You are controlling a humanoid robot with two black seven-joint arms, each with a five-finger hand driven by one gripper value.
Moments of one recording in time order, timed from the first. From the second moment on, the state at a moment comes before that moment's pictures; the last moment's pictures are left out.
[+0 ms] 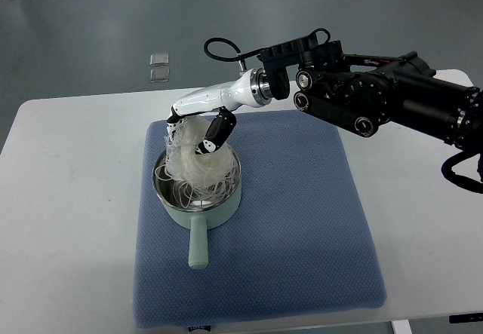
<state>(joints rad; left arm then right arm) 0.02 0.00 0.08 -0.19 0.00 0.00 0.14 1.35 -0.05 0.08 0.76 -1.33 0.41 0.47</state>
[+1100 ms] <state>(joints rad) 0.02 0.00 0.08 -0.19 0.00 0.00 0.14 1.28 -0.17 0.18 0.68 -0.77 0.55 0.26</state>
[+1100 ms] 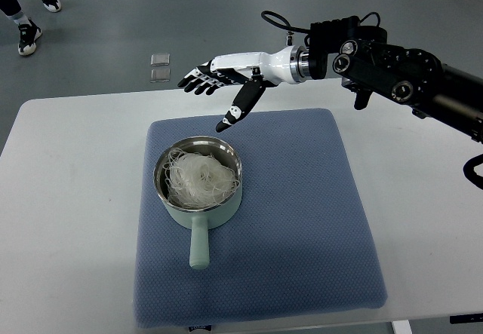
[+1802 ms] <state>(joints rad) 0.02 0.00 0.08 -0.19 0.00 0.00 0.14 0.91 -0.22 0.44 0.53 -0.01 0.50 0.12</state>
